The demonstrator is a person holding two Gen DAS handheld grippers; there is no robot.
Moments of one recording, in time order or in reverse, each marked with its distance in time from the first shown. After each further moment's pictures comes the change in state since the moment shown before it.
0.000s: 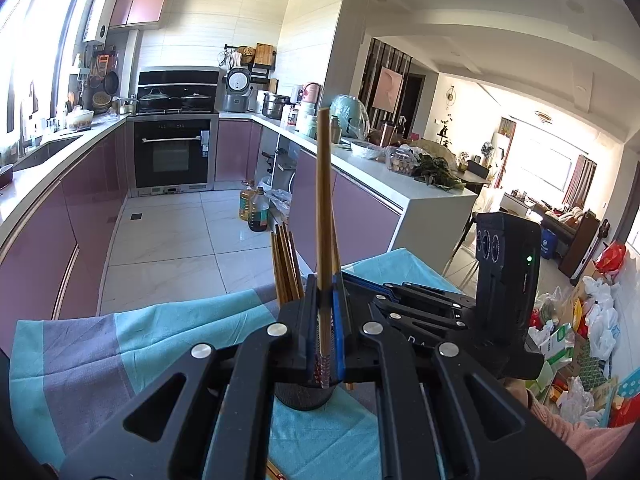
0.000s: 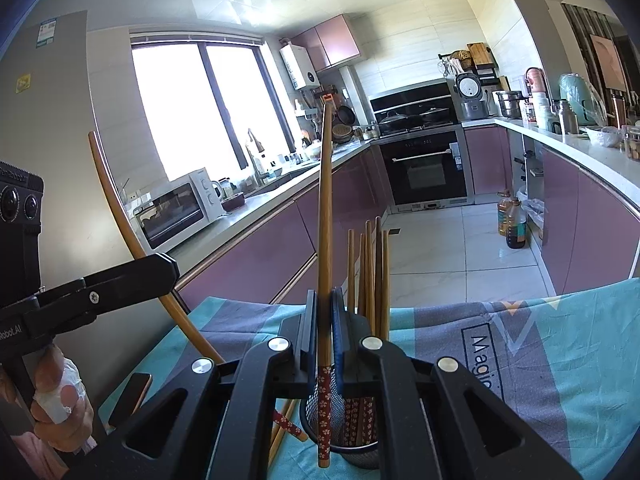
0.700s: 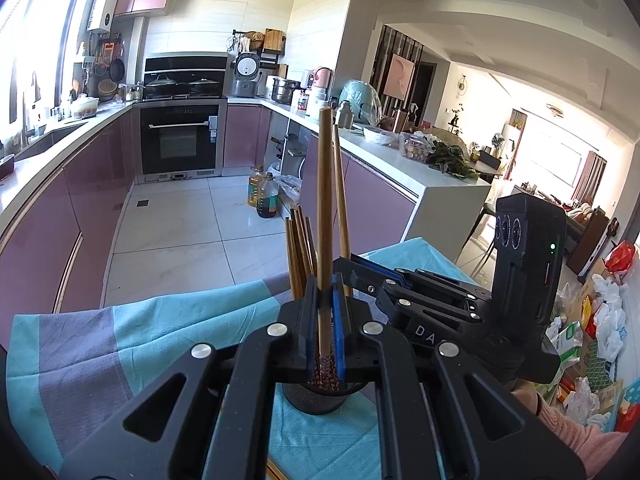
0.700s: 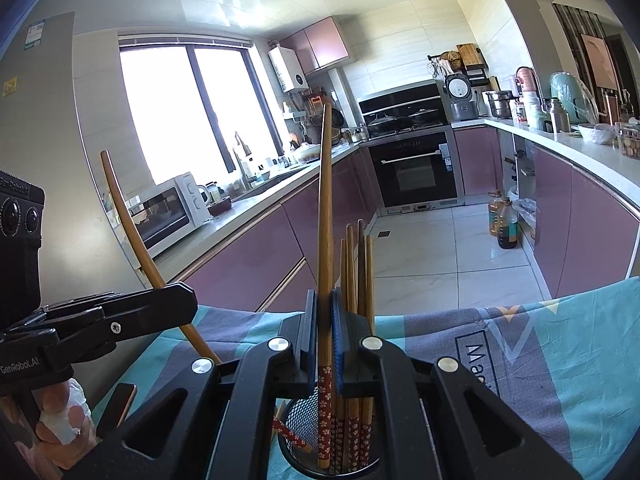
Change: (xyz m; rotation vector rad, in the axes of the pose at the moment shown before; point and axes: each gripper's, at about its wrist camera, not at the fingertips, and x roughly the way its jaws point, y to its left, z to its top) left arm 0.018 0.001 0.010 -0.015 0.057 0.027; right arm 0.021 -0.008 0.000 0.015 -0.011 -0.038
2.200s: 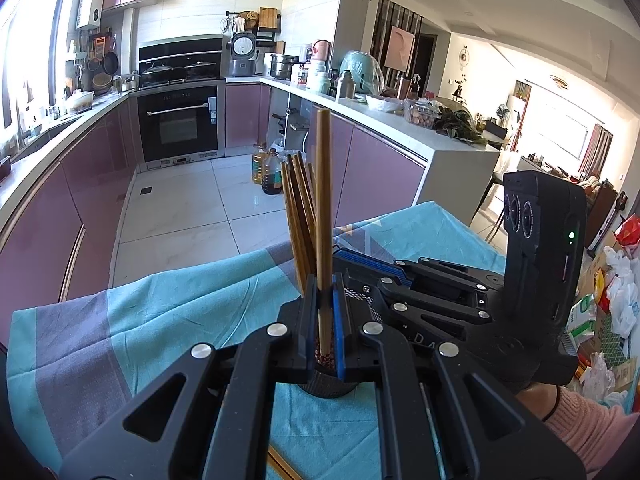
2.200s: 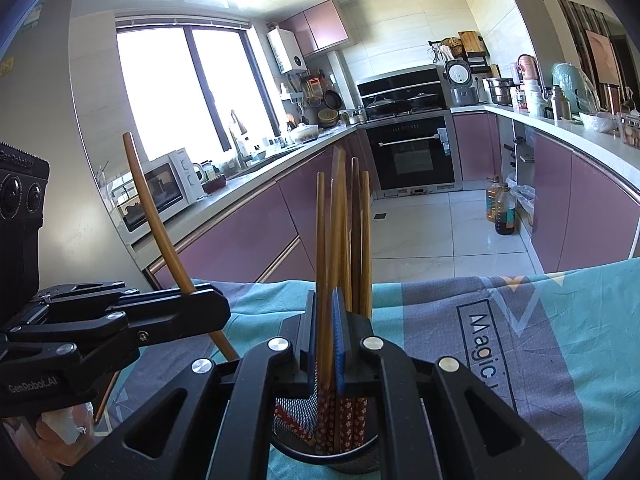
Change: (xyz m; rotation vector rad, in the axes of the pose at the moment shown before) left arm 0.032 0.001 0.006 0.045 0.100 0.027; right arm 0.010 -0.001 -0.029 -0.012 0.063 -0.019
